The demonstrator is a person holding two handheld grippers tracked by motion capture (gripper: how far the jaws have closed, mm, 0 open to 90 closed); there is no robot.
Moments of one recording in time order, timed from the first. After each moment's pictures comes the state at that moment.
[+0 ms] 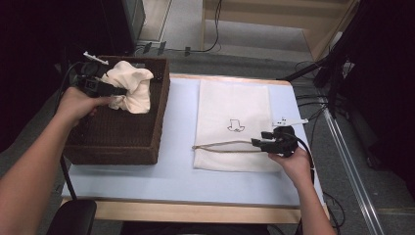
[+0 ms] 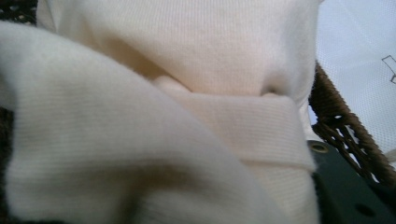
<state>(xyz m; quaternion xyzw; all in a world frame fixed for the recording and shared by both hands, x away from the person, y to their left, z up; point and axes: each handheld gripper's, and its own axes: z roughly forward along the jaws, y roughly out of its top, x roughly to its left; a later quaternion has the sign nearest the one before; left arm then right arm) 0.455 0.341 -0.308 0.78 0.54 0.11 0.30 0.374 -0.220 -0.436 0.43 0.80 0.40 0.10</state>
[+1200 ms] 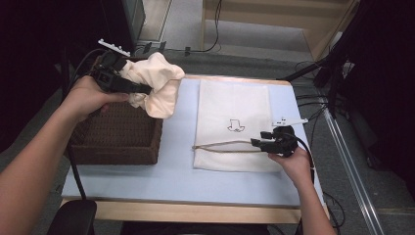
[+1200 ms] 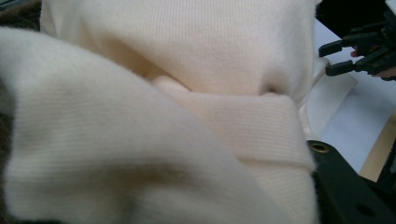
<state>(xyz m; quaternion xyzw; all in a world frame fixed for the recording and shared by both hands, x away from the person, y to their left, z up) 0.421 0.262 -0.246 0.85 0.39 0.06 0.36 0.373 -0.219 -0.435 0.43 0.80 0.40 0.10</state>
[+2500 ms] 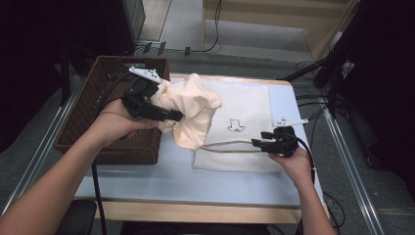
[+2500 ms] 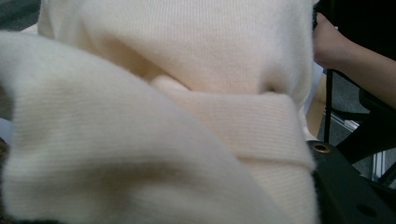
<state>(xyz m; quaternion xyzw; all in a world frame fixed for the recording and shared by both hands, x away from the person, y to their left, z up) 0.360 0.188 -0.259 0.87 0.30 0.01 0.40 0.373 -0.220 -0.435 0.43 0.80 0.40 0.10</state>
